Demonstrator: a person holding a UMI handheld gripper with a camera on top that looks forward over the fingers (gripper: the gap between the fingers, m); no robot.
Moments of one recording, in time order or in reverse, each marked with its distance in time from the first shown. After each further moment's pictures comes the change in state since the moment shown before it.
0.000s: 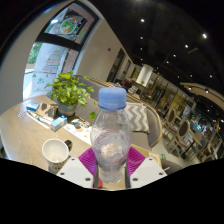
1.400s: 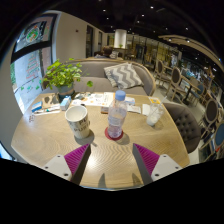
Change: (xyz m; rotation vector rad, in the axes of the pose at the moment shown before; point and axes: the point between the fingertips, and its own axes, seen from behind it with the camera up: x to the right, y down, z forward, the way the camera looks) arm -0.073 0.122 -0.145 -0.338 0.032 0.406
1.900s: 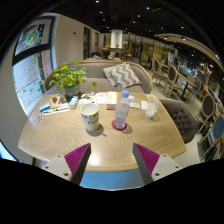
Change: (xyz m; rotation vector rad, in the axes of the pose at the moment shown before) arm -0.040 0.021 -0.091 -0.004 0.021 0.042
